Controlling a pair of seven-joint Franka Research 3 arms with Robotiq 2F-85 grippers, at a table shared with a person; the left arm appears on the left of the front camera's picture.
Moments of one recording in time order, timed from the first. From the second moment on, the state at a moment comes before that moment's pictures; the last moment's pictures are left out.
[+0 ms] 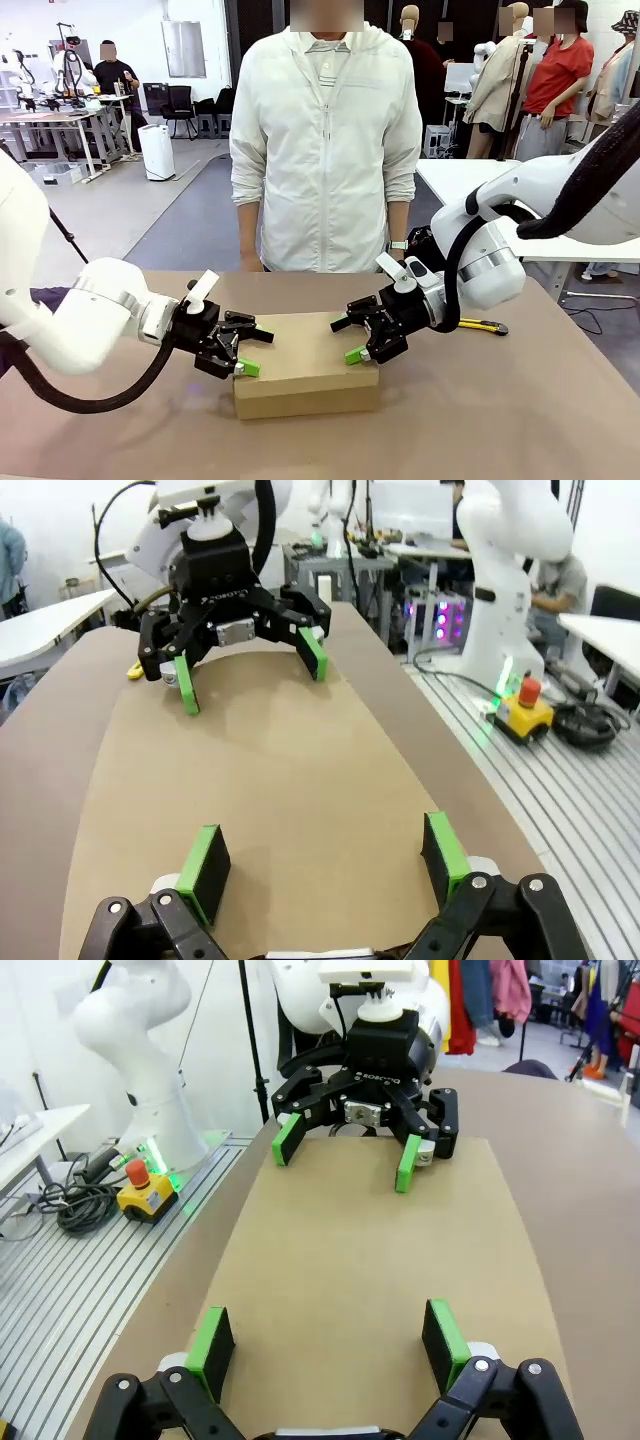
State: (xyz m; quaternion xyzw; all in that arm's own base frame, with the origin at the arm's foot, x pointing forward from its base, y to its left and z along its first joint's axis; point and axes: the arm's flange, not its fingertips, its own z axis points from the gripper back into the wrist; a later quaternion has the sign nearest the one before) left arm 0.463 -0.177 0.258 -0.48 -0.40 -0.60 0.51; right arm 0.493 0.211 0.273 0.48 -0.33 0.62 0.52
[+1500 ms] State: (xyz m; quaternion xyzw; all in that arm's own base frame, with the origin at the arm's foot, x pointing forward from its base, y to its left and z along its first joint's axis) left arm 0.398 -0.018 0.356 -0.60 -0.32 -0.38 0.62; right arm 0.445 0.056 0.423 0.58 -0.18 0.39 0.69
